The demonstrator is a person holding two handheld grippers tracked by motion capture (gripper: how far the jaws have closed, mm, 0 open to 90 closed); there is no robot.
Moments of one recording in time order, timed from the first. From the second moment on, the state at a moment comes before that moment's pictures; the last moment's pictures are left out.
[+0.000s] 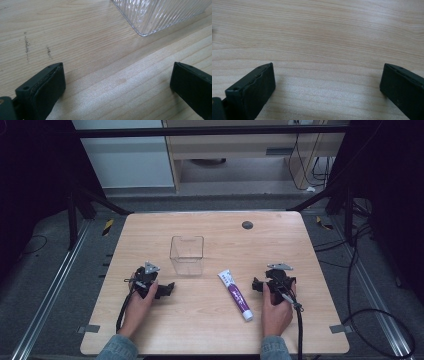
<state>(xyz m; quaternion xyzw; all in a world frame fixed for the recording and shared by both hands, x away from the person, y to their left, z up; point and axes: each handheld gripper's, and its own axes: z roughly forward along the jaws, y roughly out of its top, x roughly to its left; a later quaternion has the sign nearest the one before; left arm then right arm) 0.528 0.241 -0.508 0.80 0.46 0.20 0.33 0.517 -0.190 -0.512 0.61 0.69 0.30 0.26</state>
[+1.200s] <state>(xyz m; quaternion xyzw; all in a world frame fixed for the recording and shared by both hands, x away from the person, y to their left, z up) 0.528 0.241 -0.508 0.80 0.47 0.20 0.33 0.484 -0.185 -0.457 0.52 0.77 0.31 0.21</state>
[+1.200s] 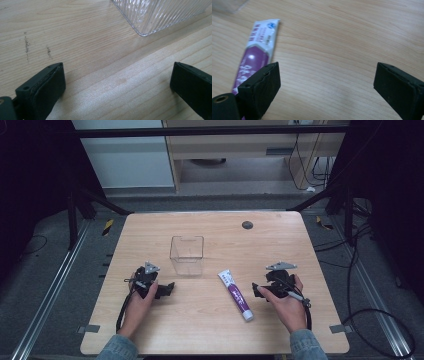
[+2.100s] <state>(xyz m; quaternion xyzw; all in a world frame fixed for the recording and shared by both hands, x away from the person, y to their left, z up) 0.528 0.241 -0.508 0.80 0.47 0.20 0.33 0.491 -0.141 -0.404 0.46 0.81 0.31 0.19</state>
